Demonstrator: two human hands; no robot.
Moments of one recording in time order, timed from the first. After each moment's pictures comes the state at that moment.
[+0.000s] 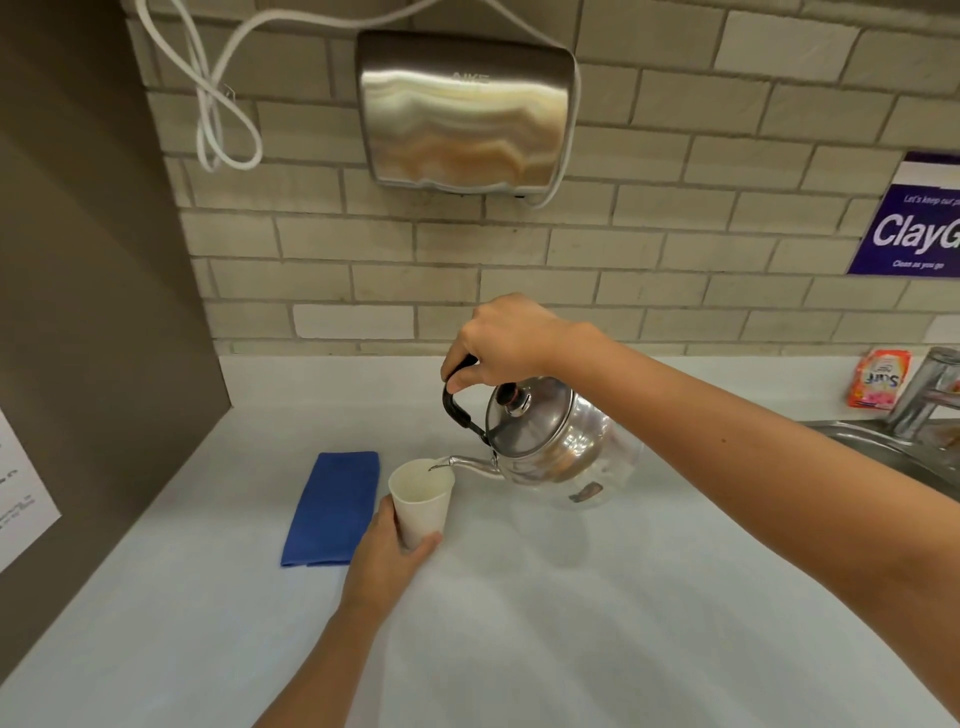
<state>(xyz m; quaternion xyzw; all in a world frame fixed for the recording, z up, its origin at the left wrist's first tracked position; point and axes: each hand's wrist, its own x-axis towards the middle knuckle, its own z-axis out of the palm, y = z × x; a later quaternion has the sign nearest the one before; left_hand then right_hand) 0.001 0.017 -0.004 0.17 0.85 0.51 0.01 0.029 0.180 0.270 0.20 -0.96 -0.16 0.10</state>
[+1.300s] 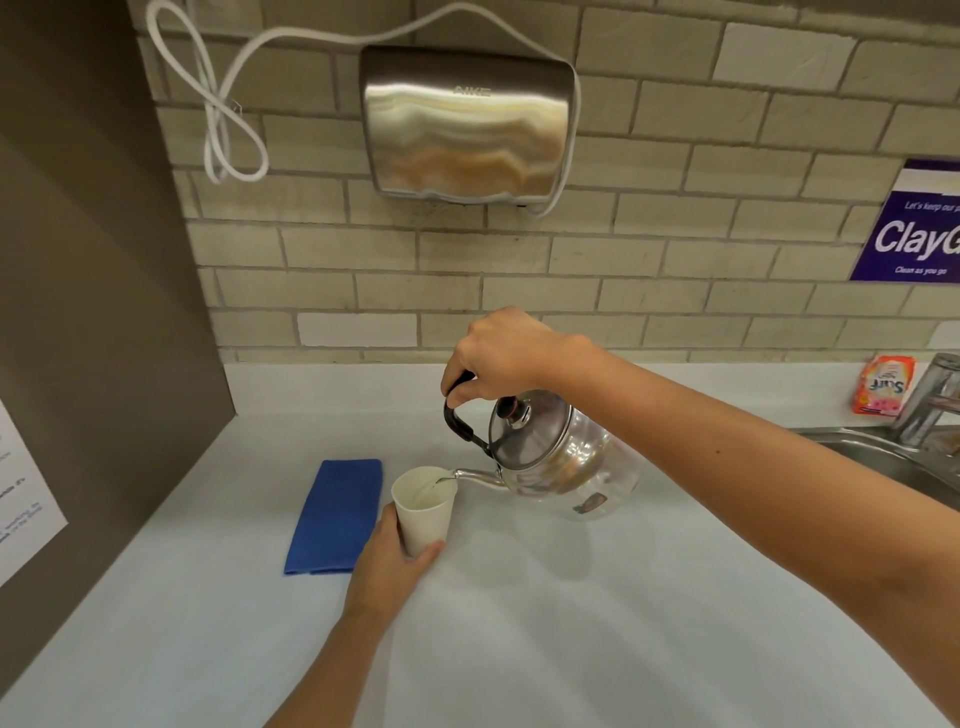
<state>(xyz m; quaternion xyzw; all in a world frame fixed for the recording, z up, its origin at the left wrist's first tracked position) 0.001 0.017 -0.004 0.17 0.85 0.50 0.01 0.030 0.174 0.267 0.21 -0.95 -0.19 0.09</state>
